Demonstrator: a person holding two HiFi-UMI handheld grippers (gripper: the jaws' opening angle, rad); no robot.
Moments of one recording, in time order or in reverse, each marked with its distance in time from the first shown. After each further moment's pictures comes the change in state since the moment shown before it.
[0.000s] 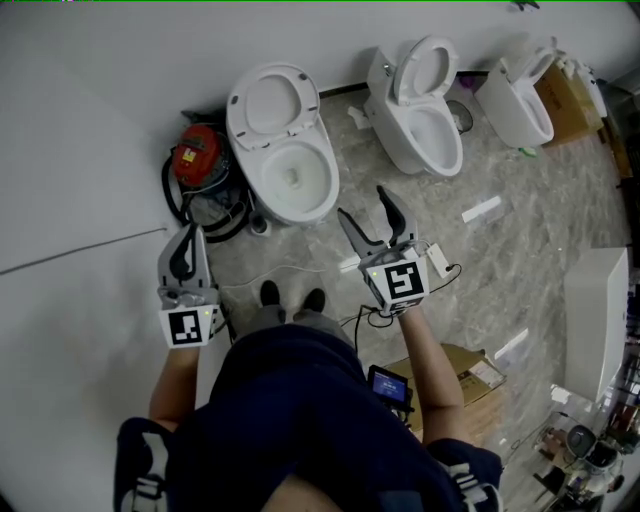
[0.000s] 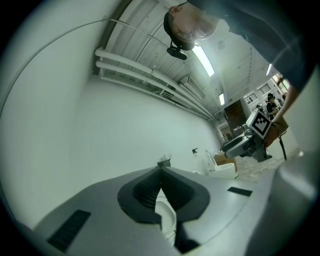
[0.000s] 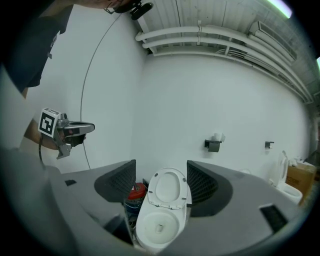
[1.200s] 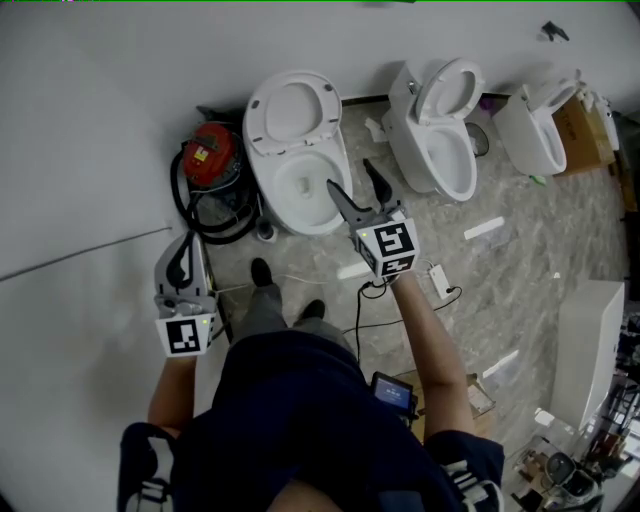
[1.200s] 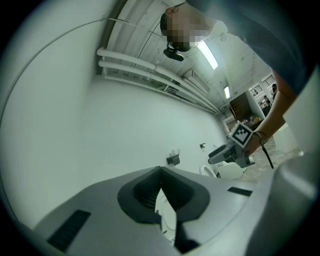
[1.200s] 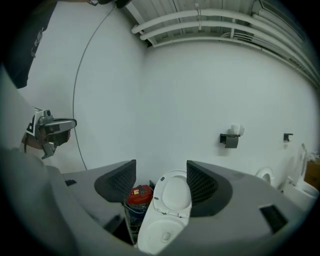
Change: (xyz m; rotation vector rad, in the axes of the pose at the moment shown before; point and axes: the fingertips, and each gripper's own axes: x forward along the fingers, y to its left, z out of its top) left arm 0.021 0.057 -0.022 0.017 0.041 0.081; right arm 0.153 -0.007 -0.002 0.030 0.038 0.121
